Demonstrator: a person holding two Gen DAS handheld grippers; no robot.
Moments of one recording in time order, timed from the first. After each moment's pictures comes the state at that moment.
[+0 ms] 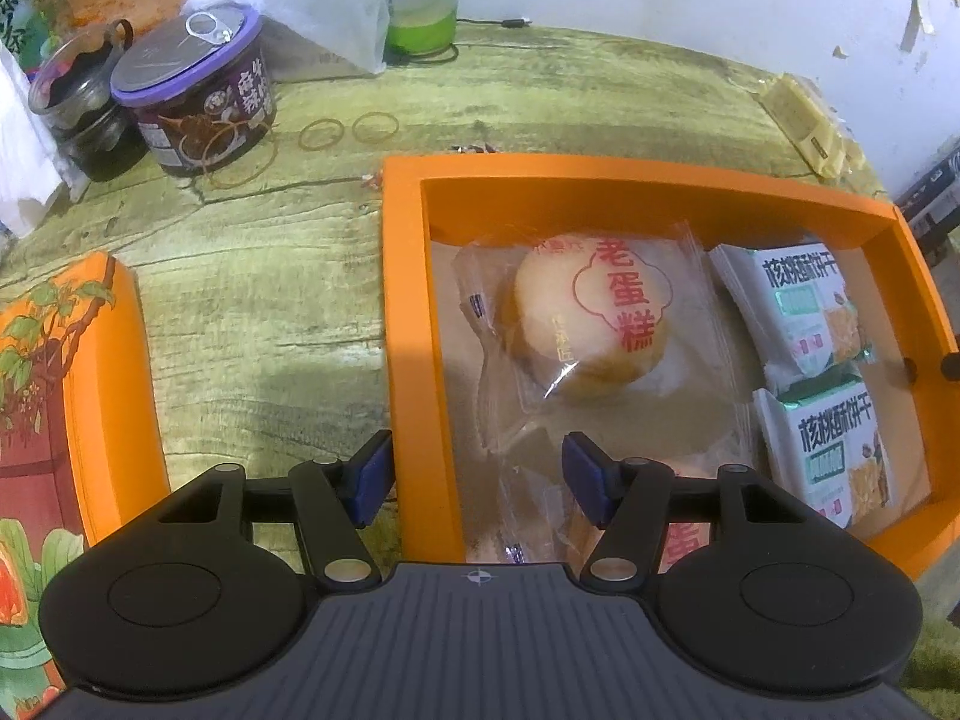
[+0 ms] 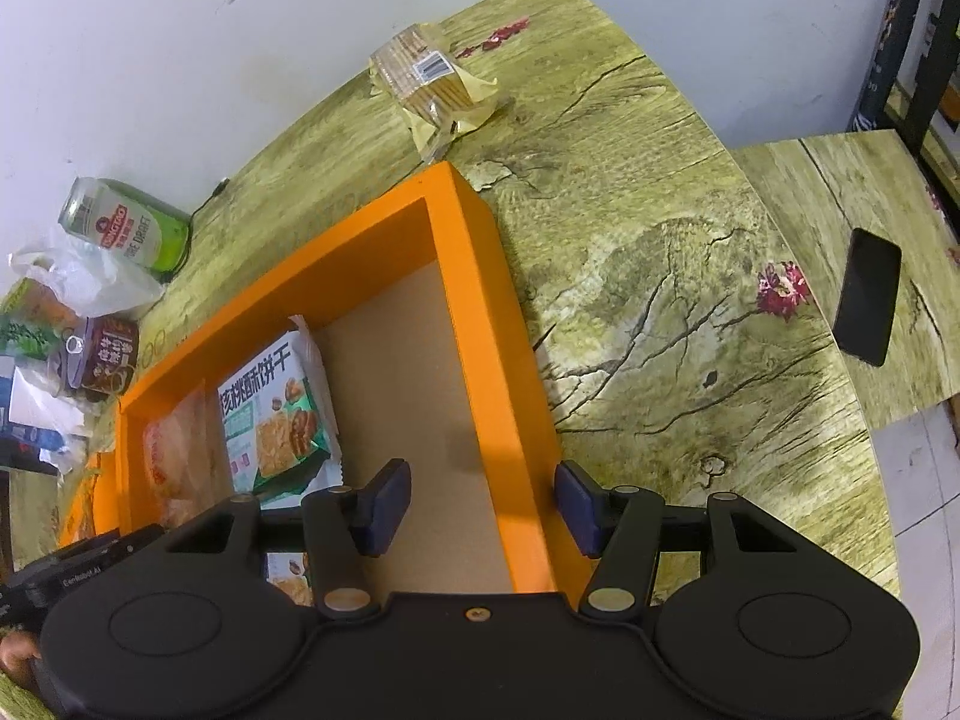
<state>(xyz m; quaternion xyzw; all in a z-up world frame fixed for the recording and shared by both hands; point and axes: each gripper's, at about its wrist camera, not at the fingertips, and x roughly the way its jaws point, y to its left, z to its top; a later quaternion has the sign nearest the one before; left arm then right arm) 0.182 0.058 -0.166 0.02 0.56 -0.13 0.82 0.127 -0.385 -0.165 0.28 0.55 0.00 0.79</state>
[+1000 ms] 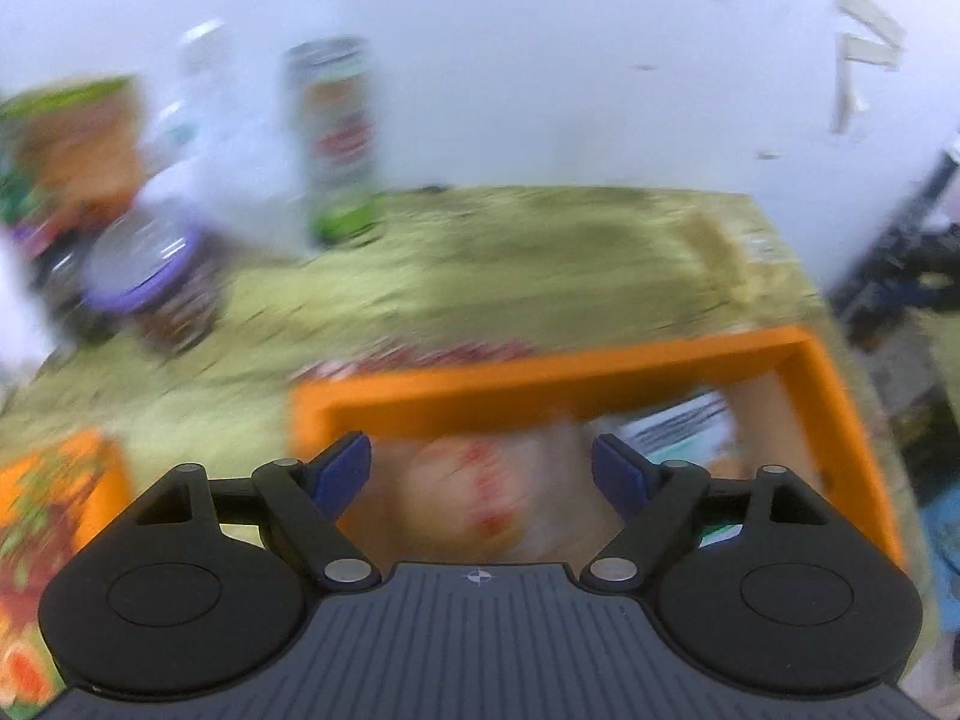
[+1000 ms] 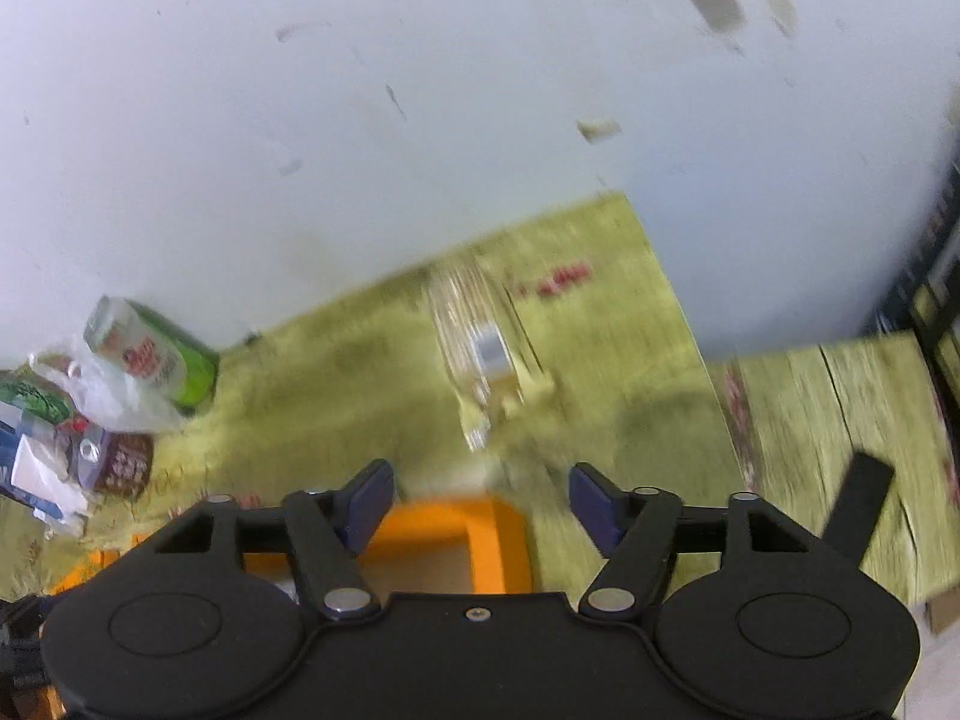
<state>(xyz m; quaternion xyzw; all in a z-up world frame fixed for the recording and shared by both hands) 0.211 -0.014 -0.077 0.03 0.47 -0.17 0.87 0.235 -0.424 -0.095 0.21 0.46 0.02 0.86</state>
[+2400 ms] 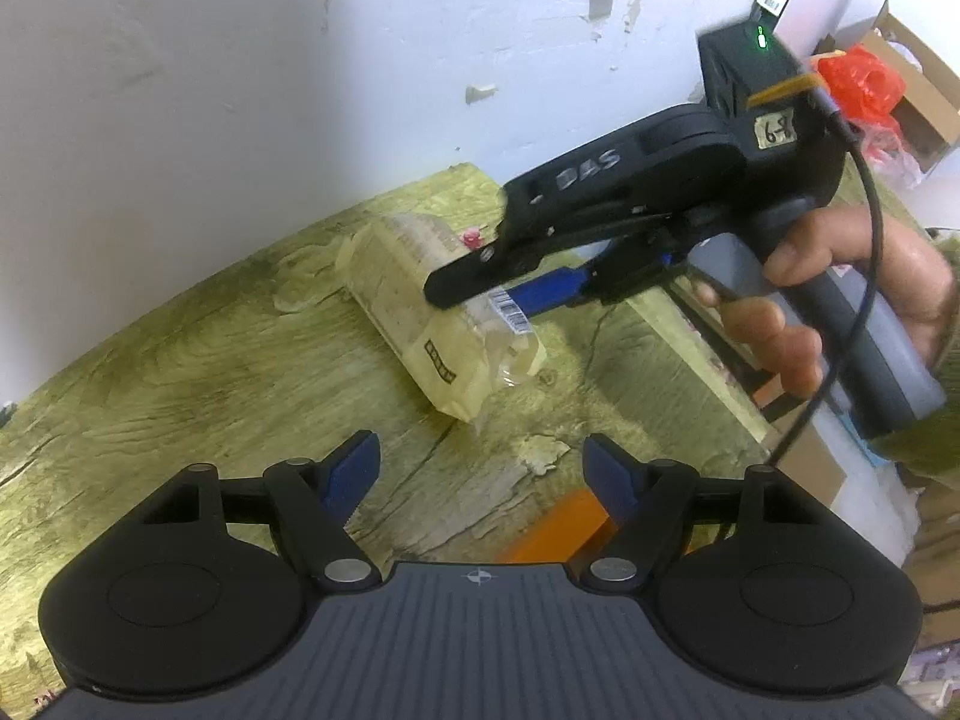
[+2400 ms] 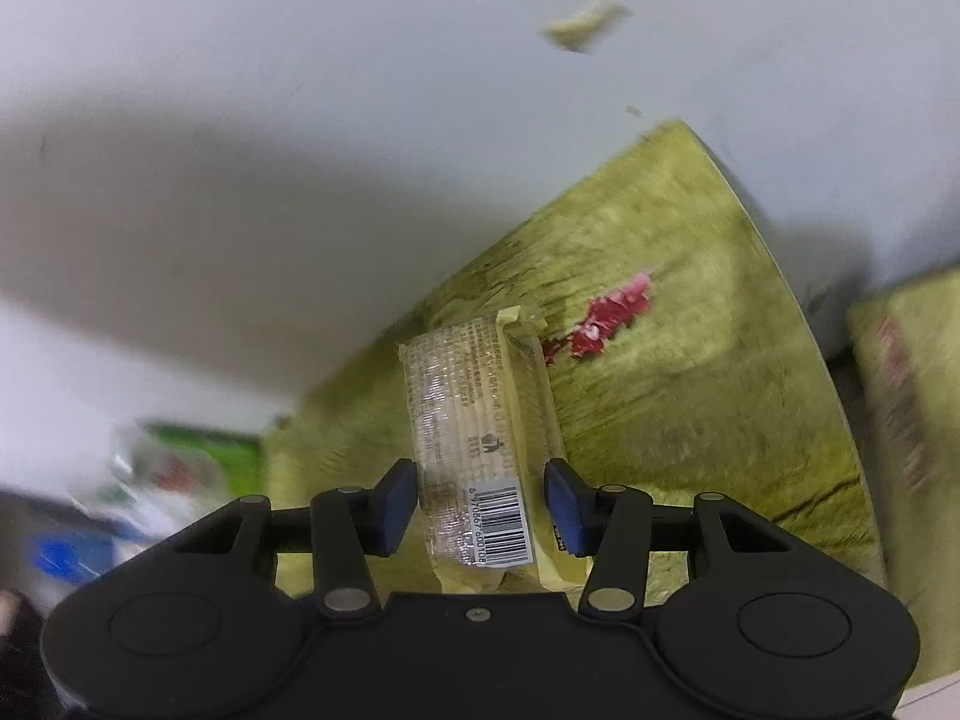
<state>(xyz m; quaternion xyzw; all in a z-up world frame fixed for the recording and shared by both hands) 0.327 -0.237 -0.131 0.11 0.48 -0.39 0.78 0.345 -0.497 -0.206 0.43 0.49 0.11 0.75</state>
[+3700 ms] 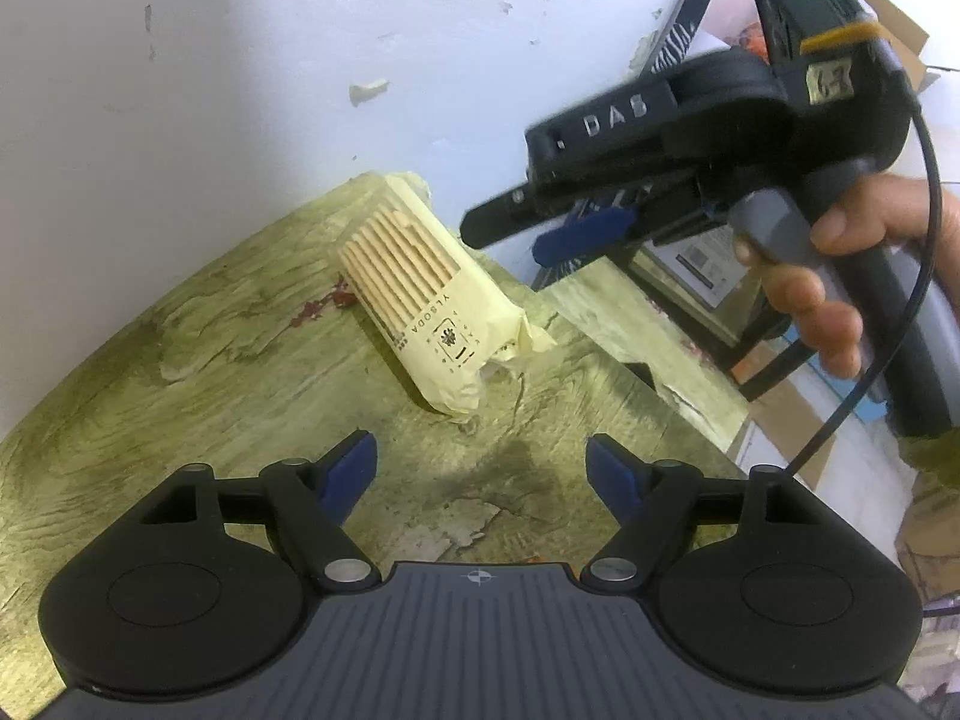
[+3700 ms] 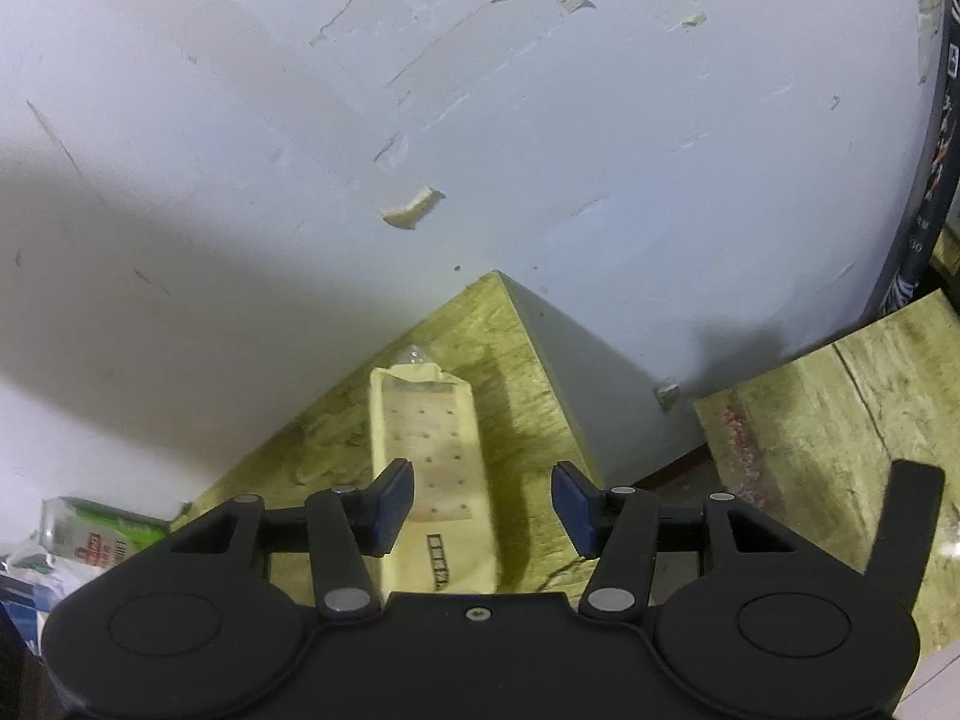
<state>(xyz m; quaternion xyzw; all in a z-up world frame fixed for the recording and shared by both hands) 0.321 -0.296 -0.151 0.15 0.46 -0.43 0.76 0.313 -0.535 -0.172 0.35 0.44 -0.03 0.83</state>
